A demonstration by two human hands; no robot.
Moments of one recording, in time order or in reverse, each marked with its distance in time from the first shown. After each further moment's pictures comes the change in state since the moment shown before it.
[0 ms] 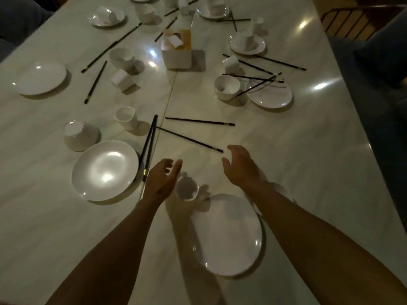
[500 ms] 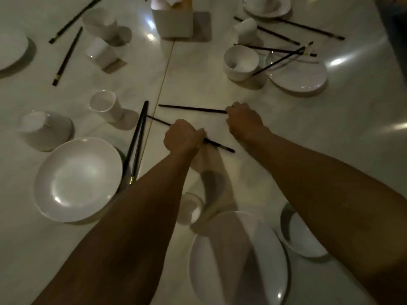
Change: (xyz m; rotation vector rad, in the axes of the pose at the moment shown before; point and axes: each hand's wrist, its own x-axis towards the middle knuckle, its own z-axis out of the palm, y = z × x) left_hand 0.143 0.069 0.067 0.299 0.063 -0.263; right_hand 0.177 0.012 0.030 -0.478 -0.084 -0.209
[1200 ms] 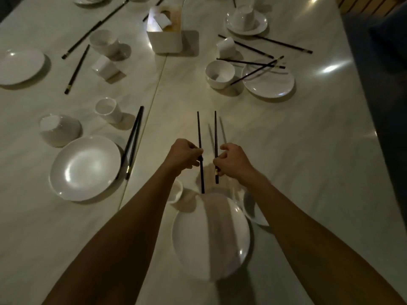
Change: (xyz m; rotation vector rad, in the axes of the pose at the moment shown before) left_hand -0.101 0.004 -0.028 -0.374 -0.429 0.075; right_hand -0.160 -0.012 -0.037 1.072 -0.196 0.400
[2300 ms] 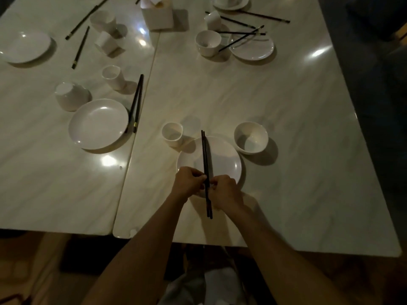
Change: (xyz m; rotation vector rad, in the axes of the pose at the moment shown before) left_hand -0.174 -0.144 0.077 -0.001 -0.024 -0.004; right_hand -0.208 0.114 0.094 -0.219 0.070 0.073
